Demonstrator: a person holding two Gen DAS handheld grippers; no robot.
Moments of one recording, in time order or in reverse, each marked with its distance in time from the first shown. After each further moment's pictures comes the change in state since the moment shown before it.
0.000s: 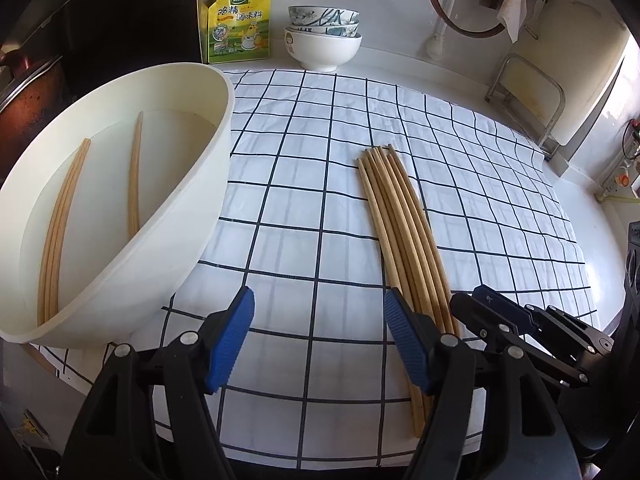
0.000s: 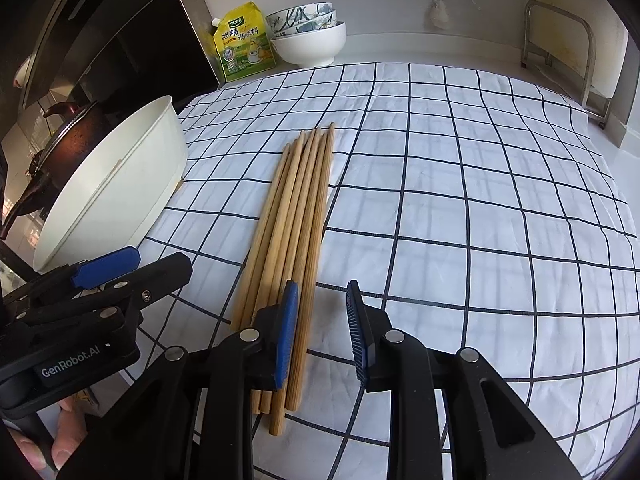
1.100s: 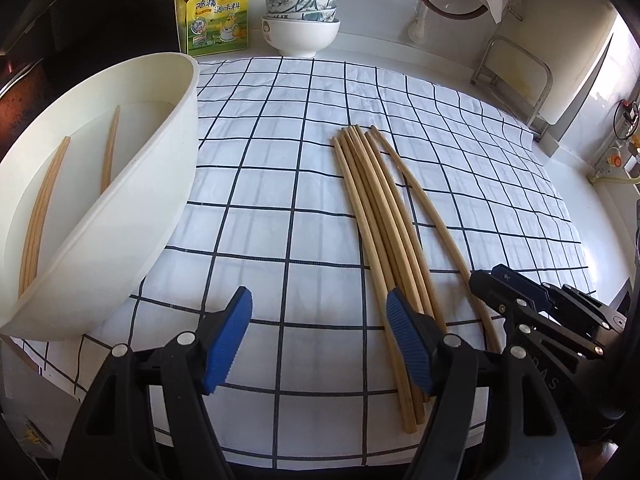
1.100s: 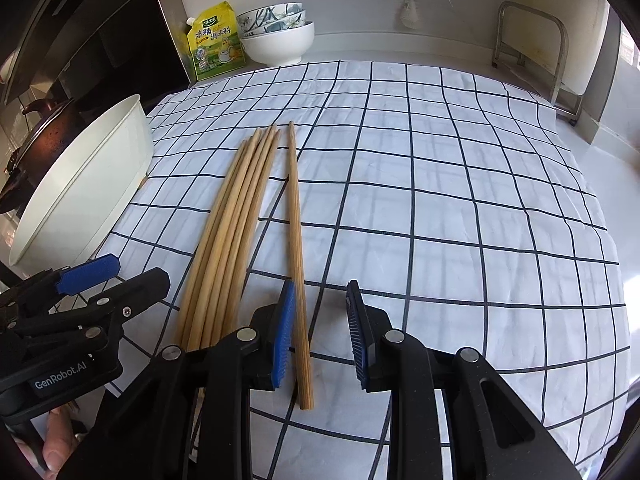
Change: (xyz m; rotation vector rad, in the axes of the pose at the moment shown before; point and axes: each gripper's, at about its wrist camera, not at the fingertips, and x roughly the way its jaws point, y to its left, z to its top) left arm 0.012 -0.015 -0.011 0.045 0.027 -0.032; right arm -0.006 -0.026 -0.005 0.015 -0.010 -0.104
